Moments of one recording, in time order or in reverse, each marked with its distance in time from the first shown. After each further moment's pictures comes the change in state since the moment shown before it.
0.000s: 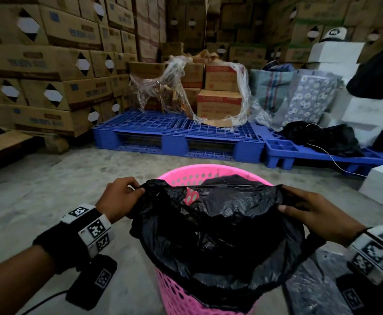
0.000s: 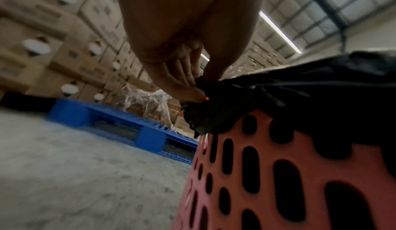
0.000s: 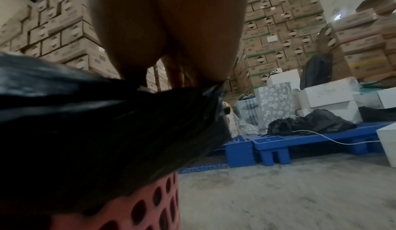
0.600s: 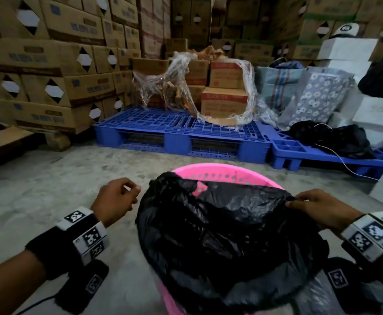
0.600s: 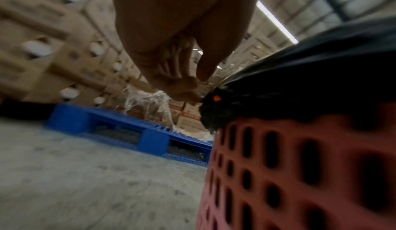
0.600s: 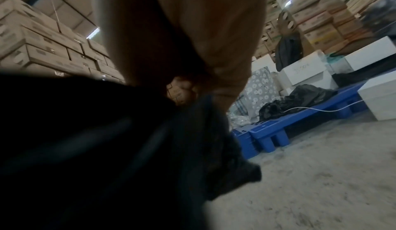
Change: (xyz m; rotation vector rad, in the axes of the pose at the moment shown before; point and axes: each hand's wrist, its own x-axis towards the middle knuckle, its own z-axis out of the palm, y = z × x) left_hand 0.010 -0.003 0.001 -0.097 0.035 -0.109; right_hand 0.048 0.003 -0.001 -0.029 0.061 0.390
